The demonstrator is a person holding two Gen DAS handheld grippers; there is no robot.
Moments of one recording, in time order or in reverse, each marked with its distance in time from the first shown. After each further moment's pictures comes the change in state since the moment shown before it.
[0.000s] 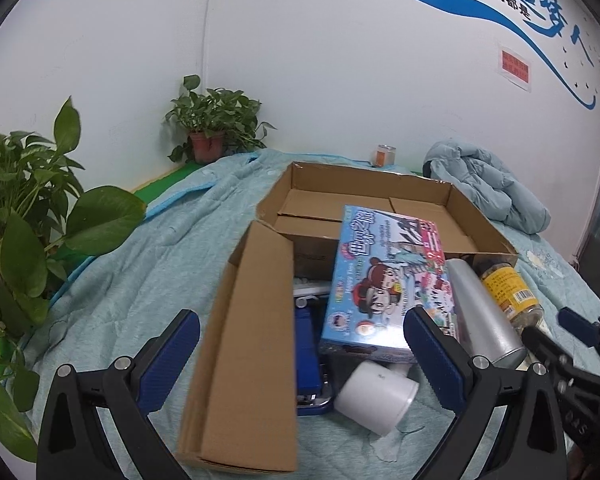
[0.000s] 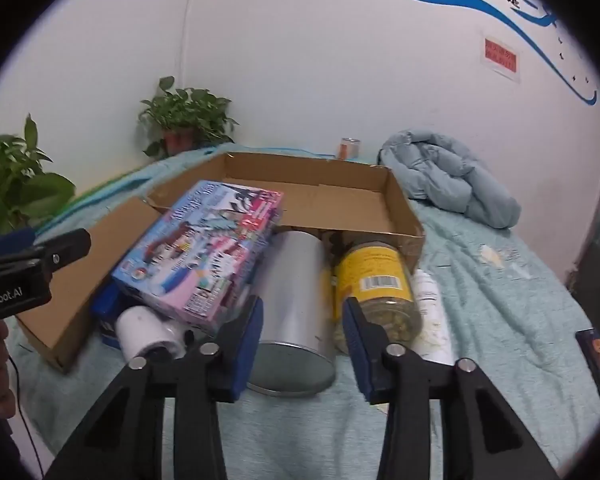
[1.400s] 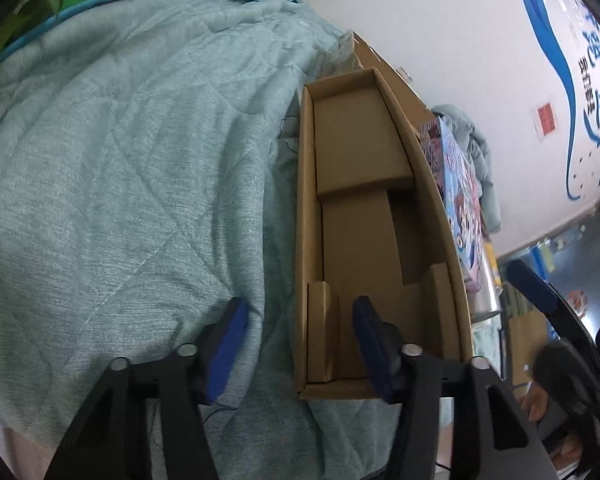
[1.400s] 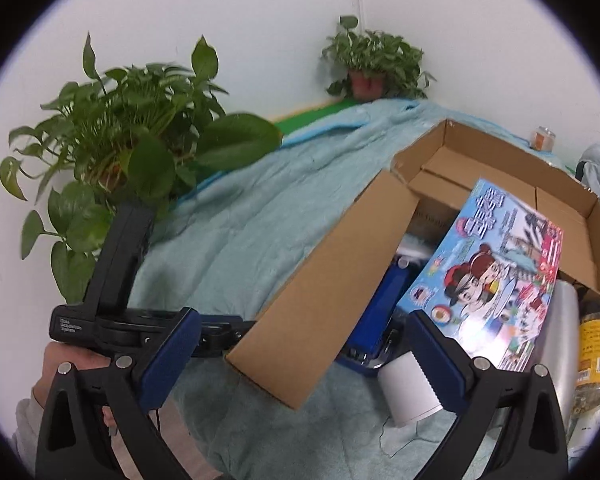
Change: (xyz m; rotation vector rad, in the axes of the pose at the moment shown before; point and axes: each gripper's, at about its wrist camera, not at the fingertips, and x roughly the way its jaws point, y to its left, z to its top) left arm 0.075 0.173 -0.078 -0.434 0.507 -0.375; right arm 0.028 0.180 0.032 -0.251 0.294 0.477
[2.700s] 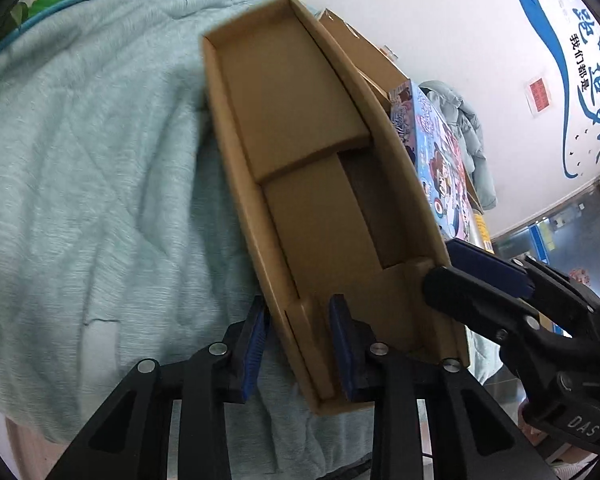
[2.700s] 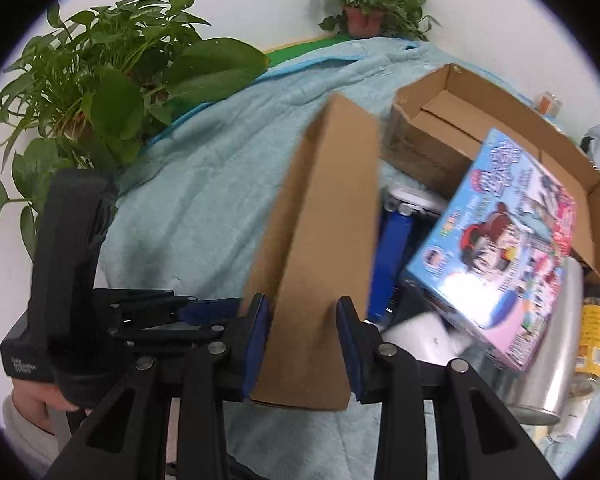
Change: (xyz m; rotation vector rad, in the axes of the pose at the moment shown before) left arm 0.019 -0.034 -0.019 0.041 0.038 -0.036; right arm 0.020 0.008 0.005 -0.027 0.209 -0.072
